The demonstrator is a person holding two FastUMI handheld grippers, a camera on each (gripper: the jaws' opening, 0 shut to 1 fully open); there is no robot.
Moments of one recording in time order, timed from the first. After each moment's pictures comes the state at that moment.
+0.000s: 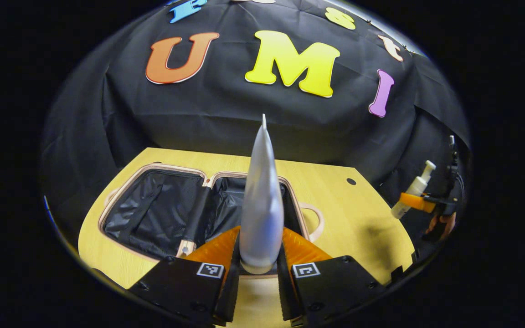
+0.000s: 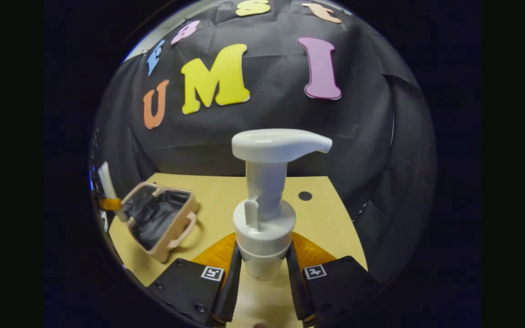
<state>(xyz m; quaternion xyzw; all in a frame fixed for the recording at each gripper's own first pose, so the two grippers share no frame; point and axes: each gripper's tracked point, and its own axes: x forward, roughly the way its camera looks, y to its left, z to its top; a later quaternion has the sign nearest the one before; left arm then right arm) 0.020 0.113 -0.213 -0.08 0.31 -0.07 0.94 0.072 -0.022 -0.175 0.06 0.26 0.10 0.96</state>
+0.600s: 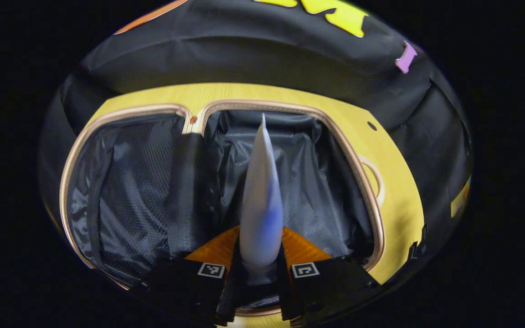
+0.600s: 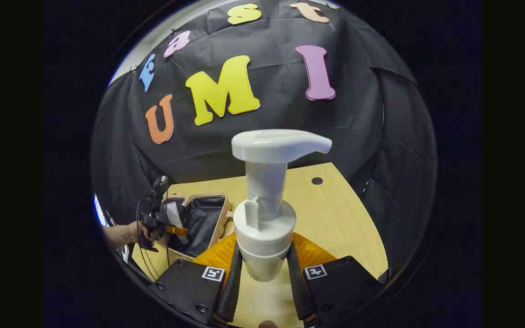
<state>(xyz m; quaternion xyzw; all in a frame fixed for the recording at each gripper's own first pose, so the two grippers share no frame) 0.065 0.134 -0.353 -0.08 0.53 -0.13 0.83 -0.021 0.036 -0.130 0.11 0.29 0.08 0.95</state>
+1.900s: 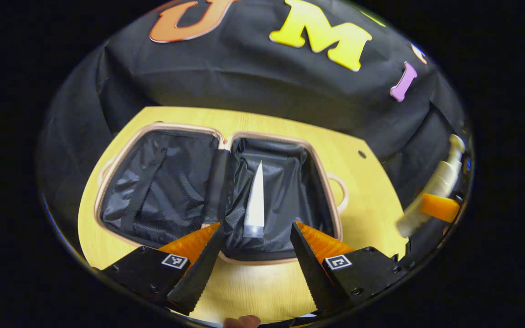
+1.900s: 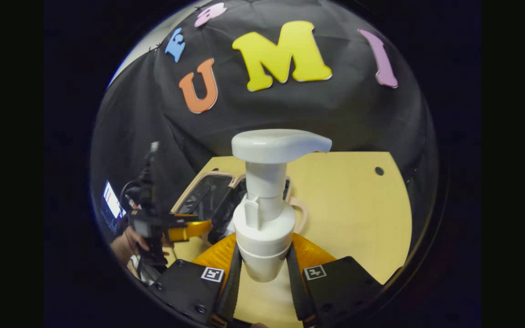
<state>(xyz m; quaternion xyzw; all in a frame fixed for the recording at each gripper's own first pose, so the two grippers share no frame) -0.020 0.157 -0.228 -0.13 0.40 -0.07 0.90 0.023 0.230 -0.159 0.09 0.40 0.26 0.88</state>
